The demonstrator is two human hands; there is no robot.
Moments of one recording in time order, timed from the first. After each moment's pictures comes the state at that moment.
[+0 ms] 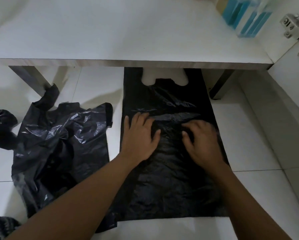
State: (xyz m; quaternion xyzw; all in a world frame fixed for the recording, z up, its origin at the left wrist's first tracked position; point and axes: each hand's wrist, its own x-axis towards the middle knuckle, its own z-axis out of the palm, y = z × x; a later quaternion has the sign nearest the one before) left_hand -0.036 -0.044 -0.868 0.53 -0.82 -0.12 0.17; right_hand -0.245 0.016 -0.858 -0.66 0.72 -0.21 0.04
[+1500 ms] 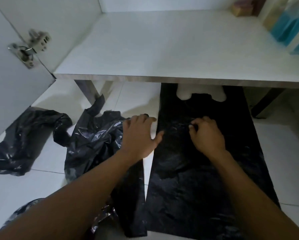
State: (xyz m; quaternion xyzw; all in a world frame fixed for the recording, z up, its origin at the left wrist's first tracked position) left_hand 0.055 -0.070 -0.826 0.61 -0.78 -0.04 0.15; right_hand -0.171 -0.074 -0.844 -0.64 0.74 -0.17 0.13
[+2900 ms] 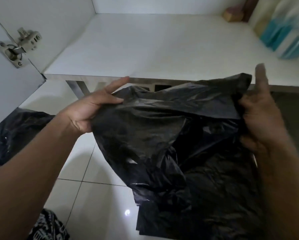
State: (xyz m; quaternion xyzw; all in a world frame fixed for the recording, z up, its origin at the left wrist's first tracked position) left_hand 0.126 -0.101 -0.702 0.42 -0.44 -0.71 0.34; right_hand -0.207 -0.043 -0.703 -0.38 0.50 -0.63 0.47
